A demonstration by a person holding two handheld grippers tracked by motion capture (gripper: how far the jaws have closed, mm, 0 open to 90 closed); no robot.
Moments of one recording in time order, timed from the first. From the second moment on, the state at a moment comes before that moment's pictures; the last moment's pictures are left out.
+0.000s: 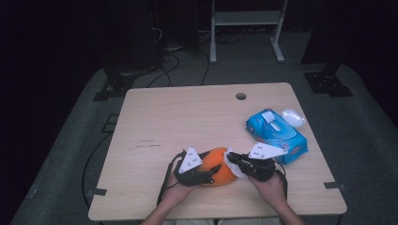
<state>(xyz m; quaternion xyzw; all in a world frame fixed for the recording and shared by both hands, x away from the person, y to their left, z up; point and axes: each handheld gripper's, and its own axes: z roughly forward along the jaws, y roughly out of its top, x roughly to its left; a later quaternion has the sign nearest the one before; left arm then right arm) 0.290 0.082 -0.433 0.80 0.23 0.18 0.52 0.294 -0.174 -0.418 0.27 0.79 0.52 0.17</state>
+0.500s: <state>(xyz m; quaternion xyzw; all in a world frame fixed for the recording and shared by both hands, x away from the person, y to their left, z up) 0.287 0.087 -0.432 0.82 0.19 0.15 0.52 0.293 -0.172 -0.416 0.28 0.78 0.54 0.13</state>
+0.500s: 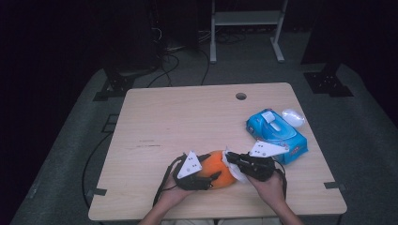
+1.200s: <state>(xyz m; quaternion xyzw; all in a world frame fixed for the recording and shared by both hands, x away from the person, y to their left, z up) 0.280 0.077 -0.429 0.83 0.17 0.16 0.50 0.273 -0.158 -0.396 0.23 0.80 0.52 0.19</state>
